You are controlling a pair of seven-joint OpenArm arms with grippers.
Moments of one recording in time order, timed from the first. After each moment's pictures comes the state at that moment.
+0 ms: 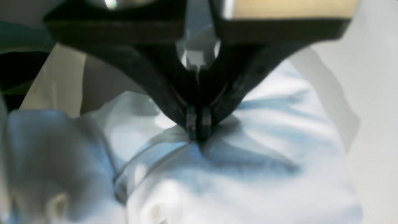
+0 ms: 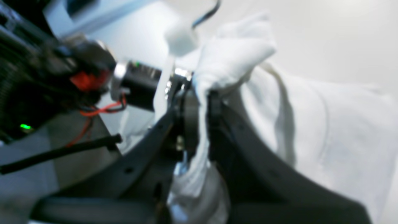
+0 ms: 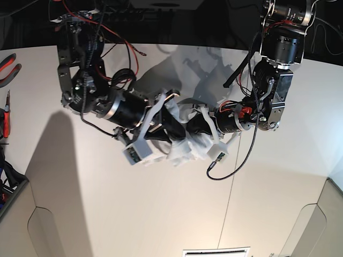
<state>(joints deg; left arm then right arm) -8.8 -9.7 6.4 63.8 -28.1 -34.4 38.4 -3.7 -0.1 -11.5 100.0 28.3 26.6 -48.8</state>
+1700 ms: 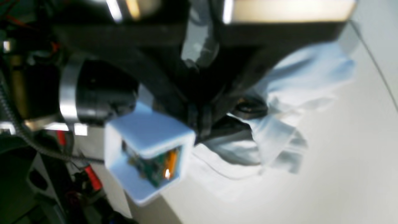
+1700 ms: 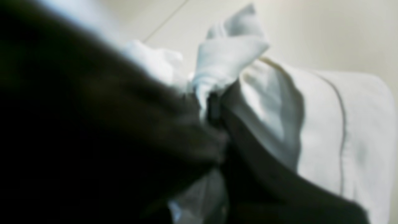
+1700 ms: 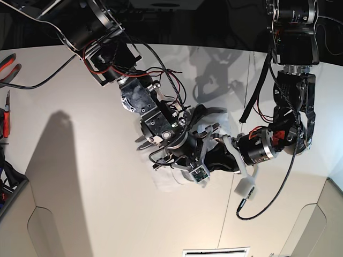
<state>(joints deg) -10.3 -10.3 -5.0 82.9 -45.1 -38.3 53.5 19.2 -7.9 -35.7 56.9 1.0 1.8 -24.2</state>
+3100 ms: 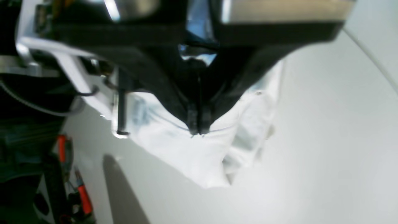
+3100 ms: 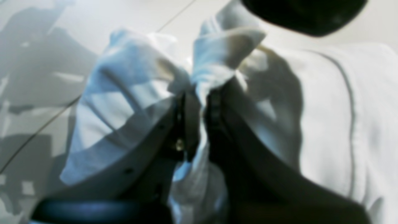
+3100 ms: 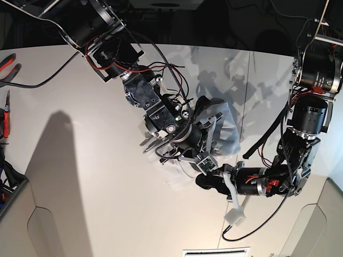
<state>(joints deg) -33.1 -17.5 14.5 50.0 -54.6 -38.7 53.9 18.6 -8.2 -36.4 56.5 0.3 4.3 -24.8</state>
